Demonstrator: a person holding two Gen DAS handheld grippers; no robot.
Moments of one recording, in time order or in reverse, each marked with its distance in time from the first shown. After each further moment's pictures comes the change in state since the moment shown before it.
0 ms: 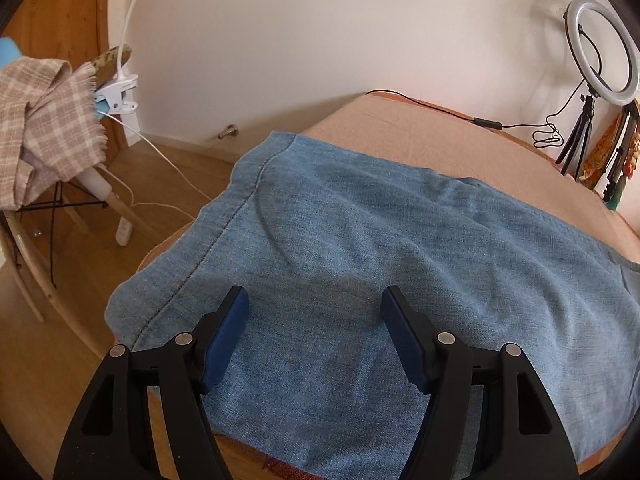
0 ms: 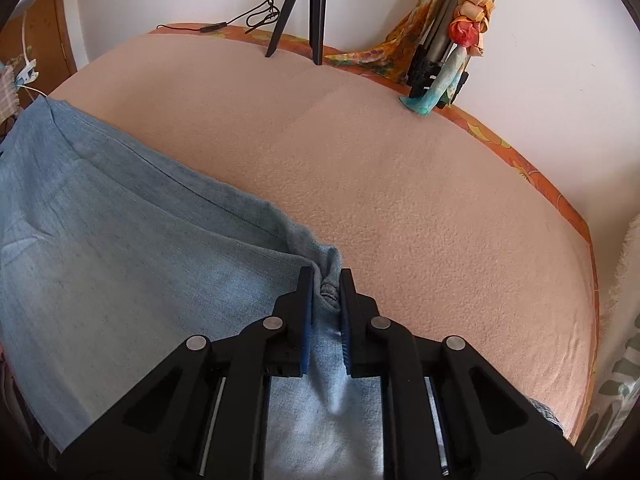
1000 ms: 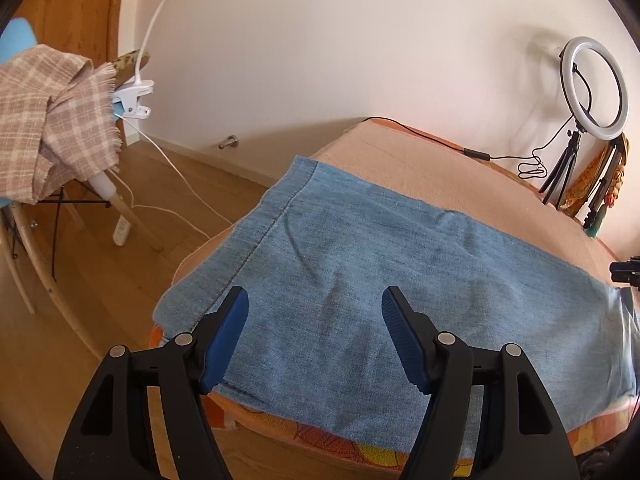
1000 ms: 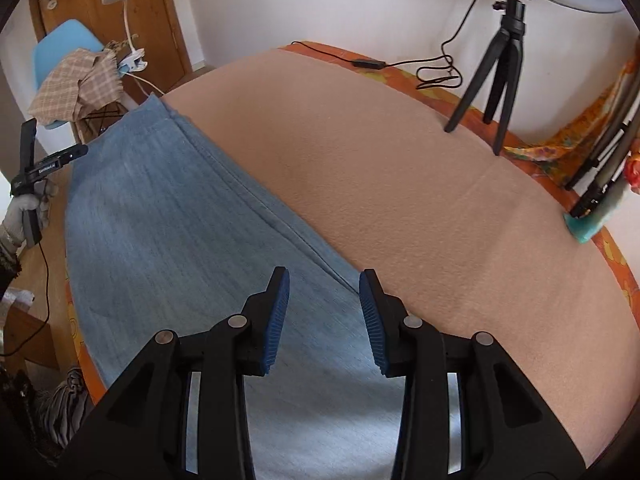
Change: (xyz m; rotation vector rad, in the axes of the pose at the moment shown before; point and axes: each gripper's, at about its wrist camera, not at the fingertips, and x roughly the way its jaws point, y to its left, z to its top) left arm -0.037 0.019 0.004 -0.059 -0.050 -0.055; right arm 0.004 0.116 0.095 -0.231 -0.052 0.384
